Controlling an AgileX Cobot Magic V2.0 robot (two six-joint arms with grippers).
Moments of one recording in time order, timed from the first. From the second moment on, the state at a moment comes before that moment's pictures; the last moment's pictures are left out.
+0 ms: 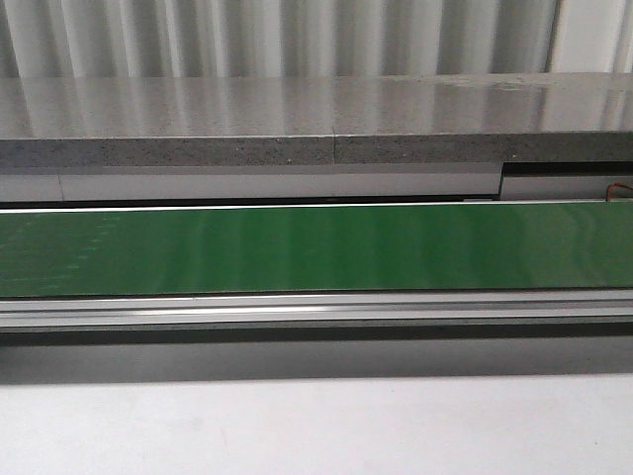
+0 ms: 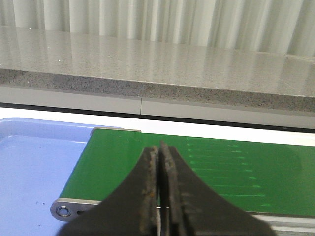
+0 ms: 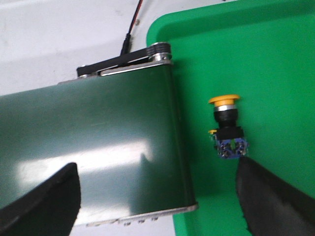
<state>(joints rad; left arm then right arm) -0.04 0.00 0.00 0.12 0.13 -0.21 -0.38 1.34 -1.15 0.17 0.85 -0.17</state>
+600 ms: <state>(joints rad) -0.04 0.00 0.00 0.12 0.13 -0.21 -0.56 1.67 -1.15 0.22 0.67 -0.38</state>
